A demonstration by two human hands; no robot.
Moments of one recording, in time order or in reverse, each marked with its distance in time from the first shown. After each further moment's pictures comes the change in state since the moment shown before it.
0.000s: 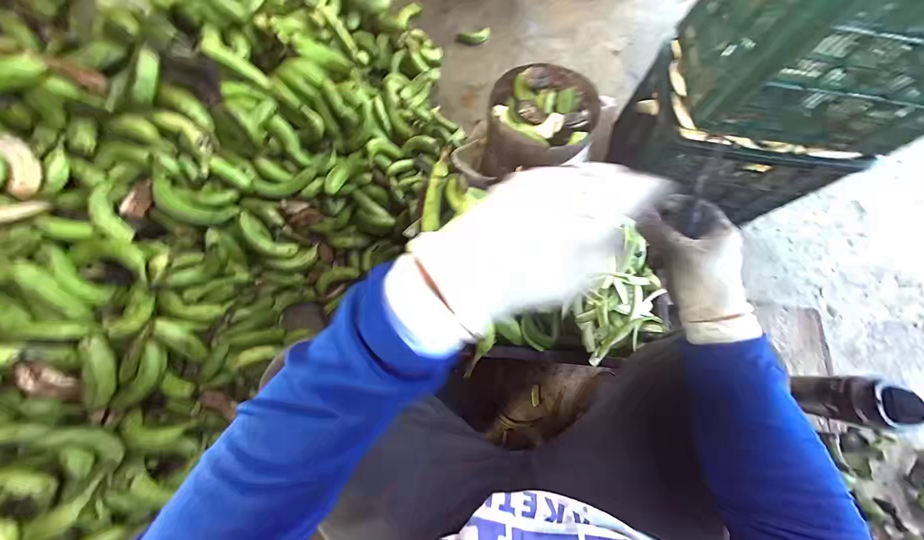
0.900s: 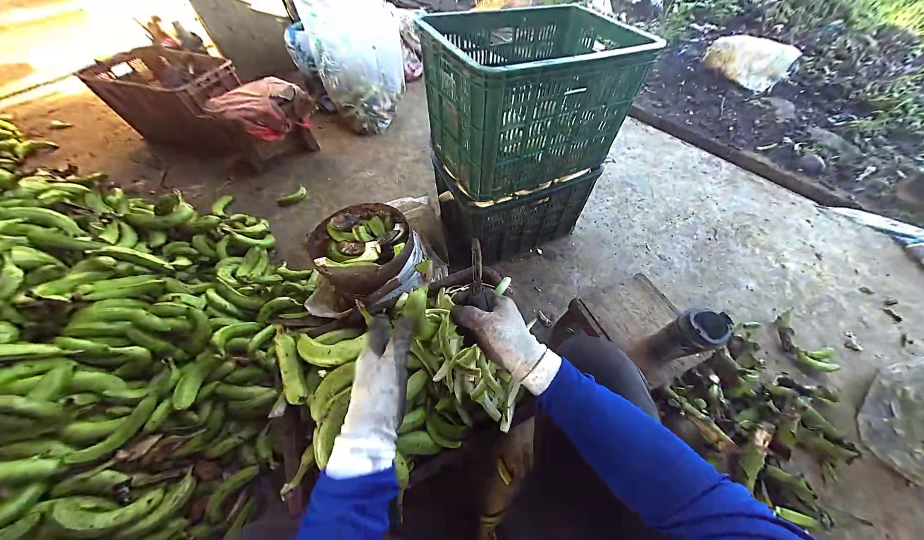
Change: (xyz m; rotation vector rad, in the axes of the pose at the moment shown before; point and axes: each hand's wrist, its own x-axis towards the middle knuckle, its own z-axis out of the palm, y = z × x) left_hand 0.037 -0.020 0.131 -0.816 0.260 -0.751; right_hand 0.018 0.001 0.021 0.485 -0.063 0.263
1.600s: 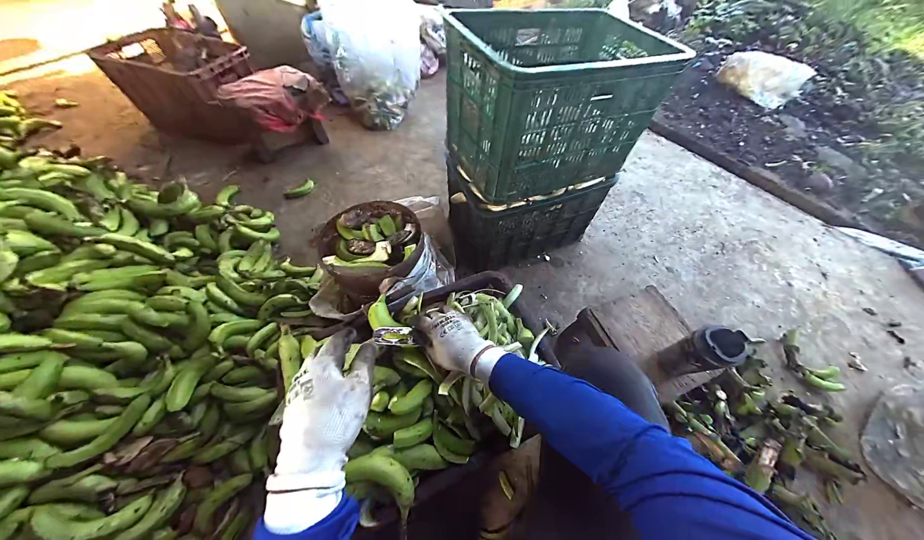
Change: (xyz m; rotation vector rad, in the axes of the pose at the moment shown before) left_hand 0.019 0.000 -0.070 0.710 0.080 0.117; right_hand 0.088 0.067 0.079 -1.166 -0.399 -0.334
